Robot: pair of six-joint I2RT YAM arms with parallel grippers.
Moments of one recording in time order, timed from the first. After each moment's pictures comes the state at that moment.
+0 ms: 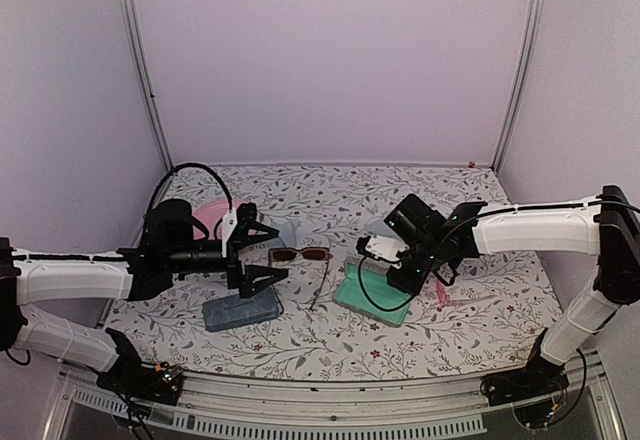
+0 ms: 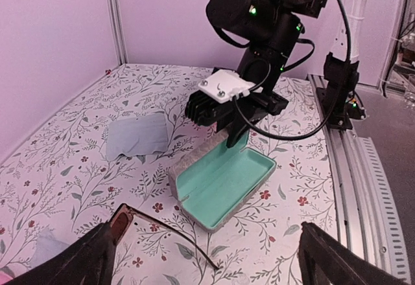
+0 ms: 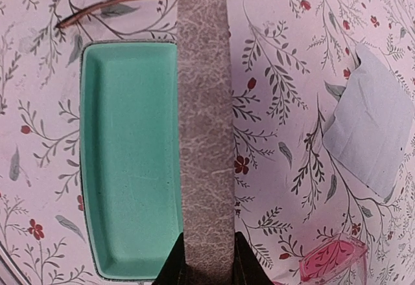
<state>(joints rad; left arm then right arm) -0.70 1.18 0.49 0.47 0.58 0.15 0.88 1.57 1.03 -0.56 0.07 -0.24</state>
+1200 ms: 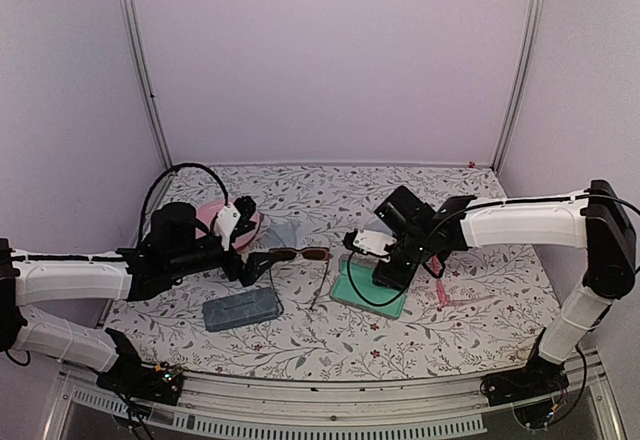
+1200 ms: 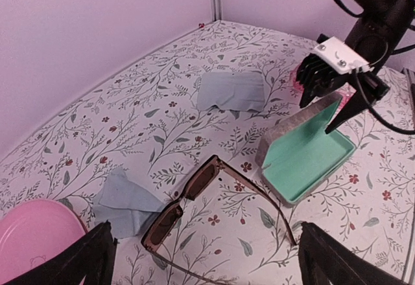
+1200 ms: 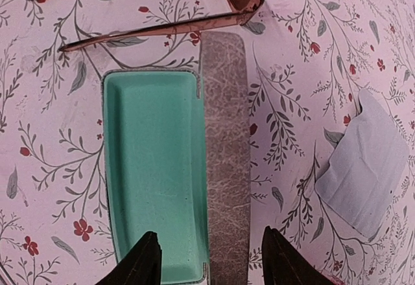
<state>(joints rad) -0.70 1.18 0.49 0.37 0.19 0.14 0.88 1.69 1.12 -0.53 0.06 -0.35</state>
